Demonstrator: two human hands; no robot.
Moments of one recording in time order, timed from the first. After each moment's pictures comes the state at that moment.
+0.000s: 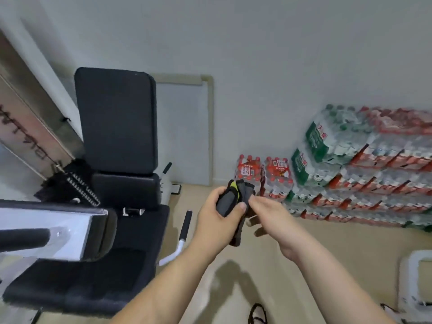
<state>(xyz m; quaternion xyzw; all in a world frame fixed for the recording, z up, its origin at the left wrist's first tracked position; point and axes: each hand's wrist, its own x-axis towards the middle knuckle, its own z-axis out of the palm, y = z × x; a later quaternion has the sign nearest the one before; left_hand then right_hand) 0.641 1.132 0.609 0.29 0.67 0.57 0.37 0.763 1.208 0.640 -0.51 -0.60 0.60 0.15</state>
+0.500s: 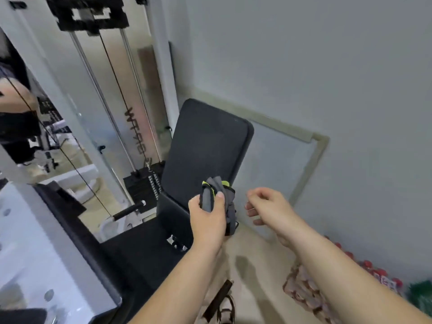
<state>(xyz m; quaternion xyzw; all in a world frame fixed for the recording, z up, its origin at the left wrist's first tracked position) 0.412 1.268 0.610 -0.08 0.70 0.71 0.10 0.463 1.399 0.657 -0.31 -0.74 0.60 0.03</state>
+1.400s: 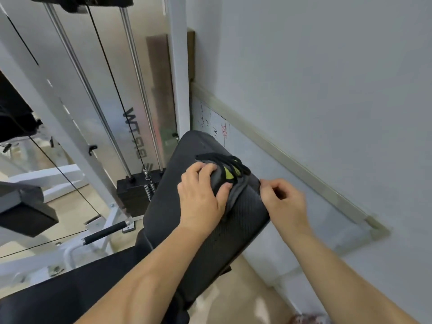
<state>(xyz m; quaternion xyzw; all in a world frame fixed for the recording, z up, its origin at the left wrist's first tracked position) 0.104 1.384 0.606 0.14 0.89 0.37 -0.24 0.171 1.548 0.661 -0.21 -0.76 0.59 0.16</state>
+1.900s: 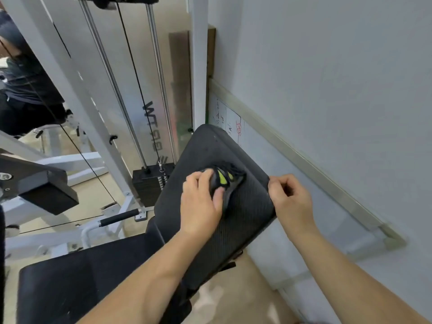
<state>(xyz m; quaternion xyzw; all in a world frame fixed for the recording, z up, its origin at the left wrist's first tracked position) 0.127 1.371 0.583 0.08 0.90 0.38 -0.17 0.173 1.555 0.659 -0.17 -0.76 0.61 0.14</state>
